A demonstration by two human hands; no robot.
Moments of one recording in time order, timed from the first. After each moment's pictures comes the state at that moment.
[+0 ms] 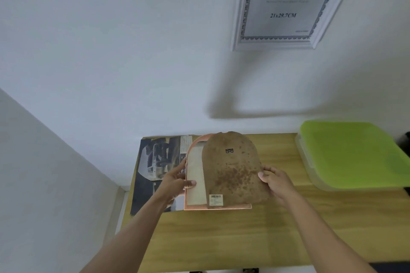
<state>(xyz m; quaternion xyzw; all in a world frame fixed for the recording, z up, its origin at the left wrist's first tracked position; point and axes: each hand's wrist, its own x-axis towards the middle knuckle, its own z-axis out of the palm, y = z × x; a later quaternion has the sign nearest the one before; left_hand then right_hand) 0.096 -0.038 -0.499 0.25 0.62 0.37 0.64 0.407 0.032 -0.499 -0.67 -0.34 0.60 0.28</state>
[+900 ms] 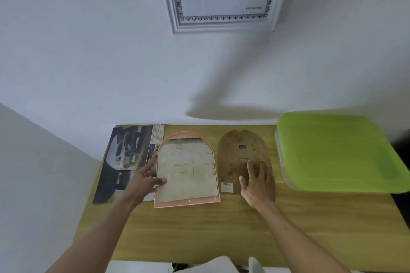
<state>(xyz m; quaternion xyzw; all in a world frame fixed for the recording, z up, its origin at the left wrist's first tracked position) 0.164 -0.027 -0.509 0.19 0.72 0.37 0.55 0.494 0.058 -0.586 -0.67 -0.71 0.20 -0.10</state>
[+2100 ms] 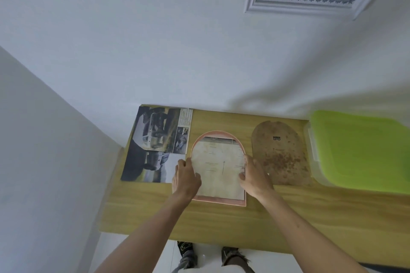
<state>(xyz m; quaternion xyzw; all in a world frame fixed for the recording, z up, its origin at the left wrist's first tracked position) 0.186 -0.057 -0.554 0.44 0.84 0.10 0.29 0.389 0.025 -0.559 -0.60 -0.75 0.27 -0.06</state>
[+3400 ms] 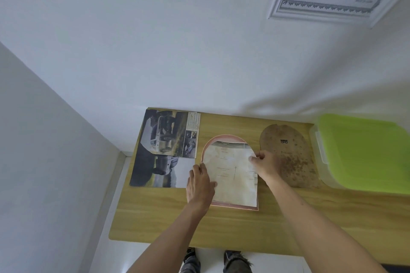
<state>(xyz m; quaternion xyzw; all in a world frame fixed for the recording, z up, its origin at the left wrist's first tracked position) 0.189 -0.065 -0.565 0.49 0.82 0.09 0.28 0.361 0.058 -0.549 -0.75 -0.52 0.38 0.14</state>
